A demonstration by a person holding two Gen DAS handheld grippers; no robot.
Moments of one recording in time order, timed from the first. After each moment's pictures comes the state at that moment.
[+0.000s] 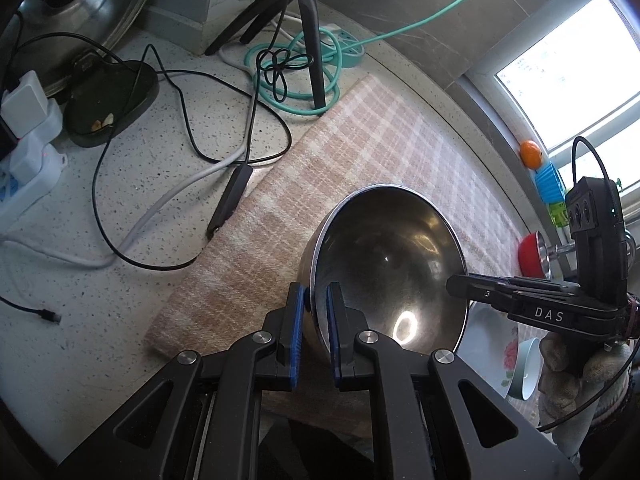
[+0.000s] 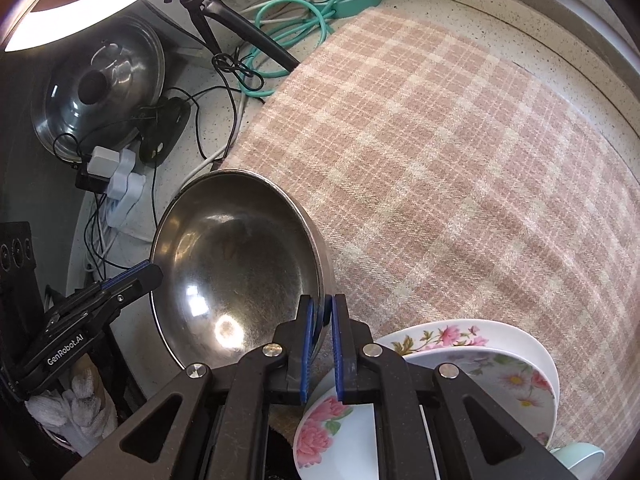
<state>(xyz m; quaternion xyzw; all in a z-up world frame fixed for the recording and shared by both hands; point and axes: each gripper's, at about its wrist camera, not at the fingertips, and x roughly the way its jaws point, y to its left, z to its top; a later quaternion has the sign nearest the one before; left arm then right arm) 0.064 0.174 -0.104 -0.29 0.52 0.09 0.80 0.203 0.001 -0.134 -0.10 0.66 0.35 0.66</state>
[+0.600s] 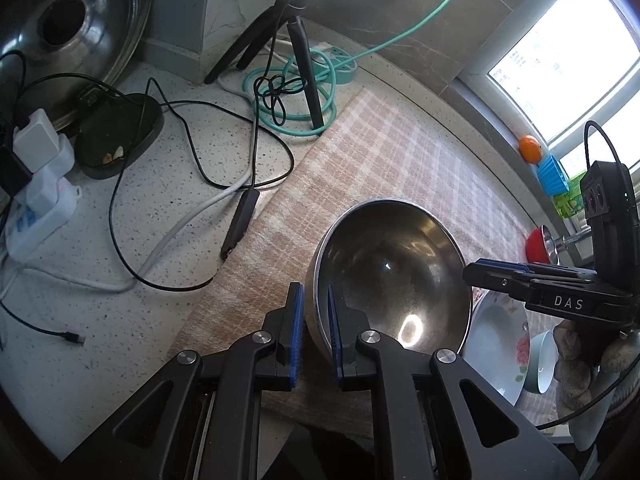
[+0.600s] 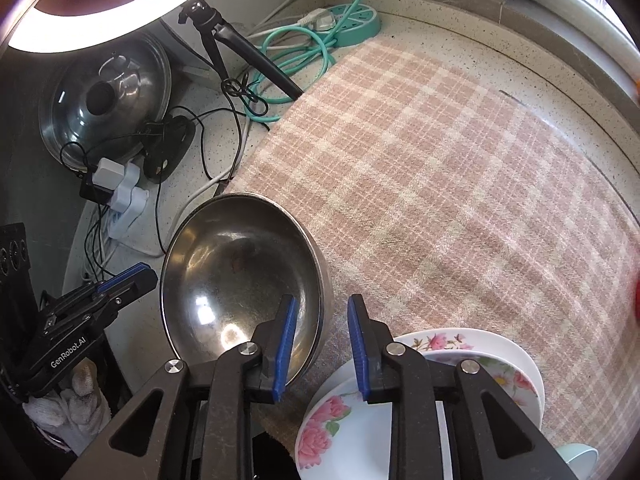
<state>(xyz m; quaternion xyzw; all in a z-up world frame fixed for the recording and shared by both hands) 0.061 0.172 -0.089 -0.25 0.50 0.09 0.82 0.203 -0.003 -0.113 -0.10 0.63 0.35 0.69</state>
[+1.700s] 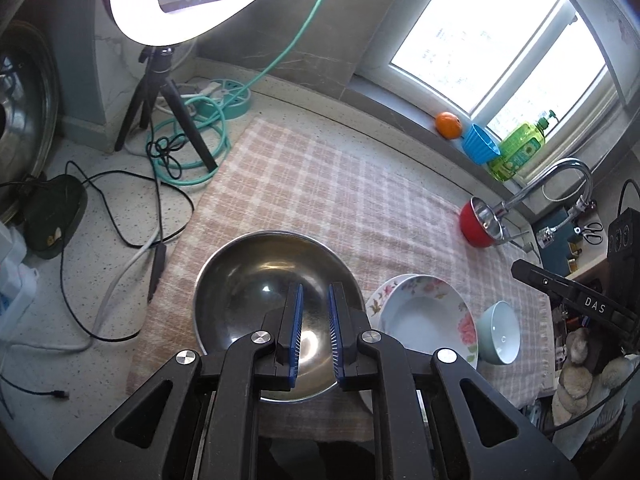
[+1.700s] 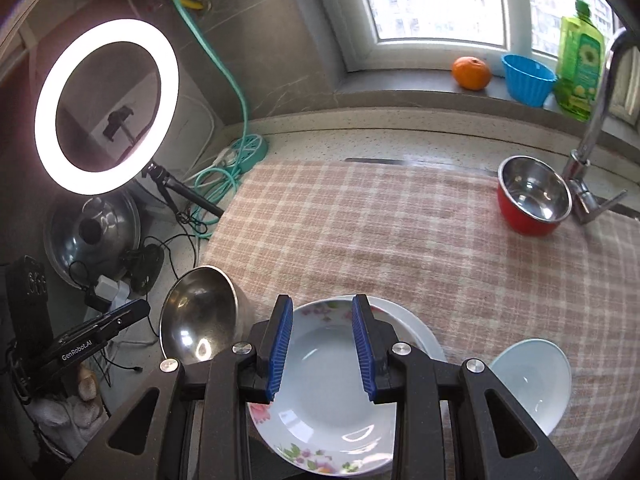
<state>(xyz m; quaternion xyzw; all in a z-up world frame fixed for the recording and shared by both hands) 0.088 0.108 -0.042 -0.19 0.47 -0.03 0.86 0.158 -0.168 -0.027 0.05 0.50 0.22 0.84</state>
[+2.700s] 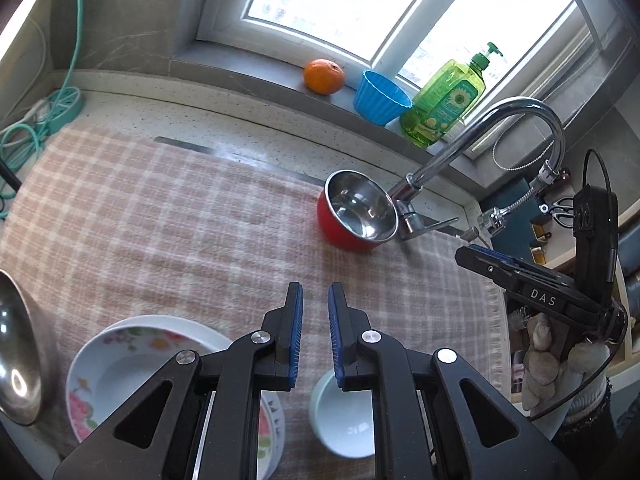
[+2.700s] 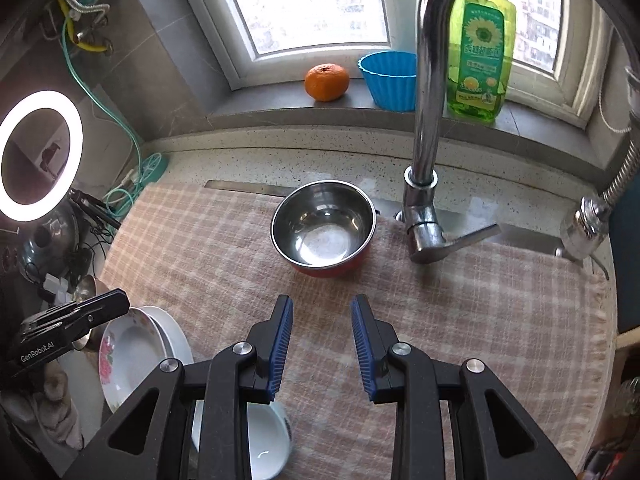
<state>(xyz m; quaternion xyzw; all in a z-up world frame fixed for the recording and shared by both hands) 0.196 -0.134 -0.045 -0.19 0.49 -0.10 0.84 0.270 -0.377 -0.039 -0.01 0.52 0.19 0.84</state>
